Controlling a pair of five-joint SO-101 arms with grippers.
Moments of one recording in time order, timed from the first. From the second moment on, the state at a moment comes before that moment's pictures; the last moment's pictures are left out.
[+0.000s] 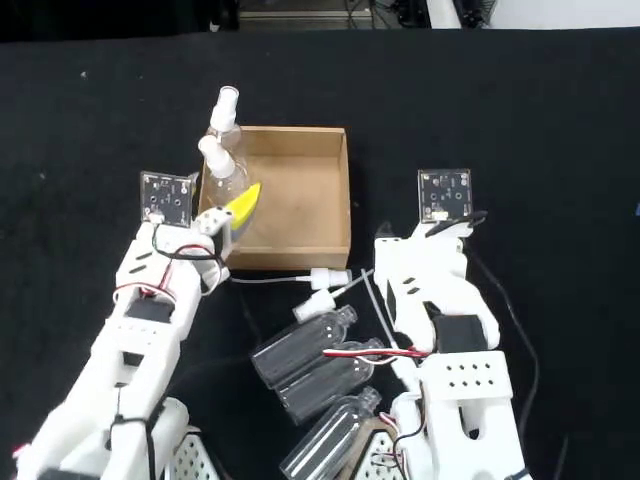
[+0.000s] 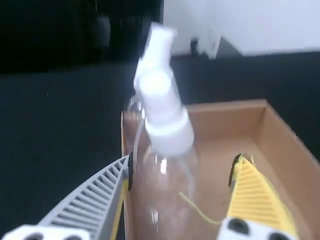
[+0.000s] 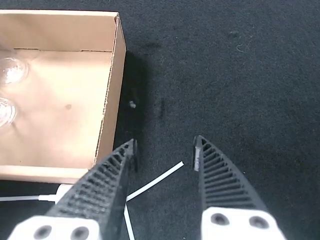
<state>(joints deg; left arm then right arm) 3.3 -42.8 76.6 -8.0 -2.1 -3.0 -62.6 73.8 37.2 -2.0</state>
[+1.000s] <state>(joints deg) 4.6 -48.8 59.2 37.2 4.5 -3.0 -62.6 73.8 37.2 -2.0</state>
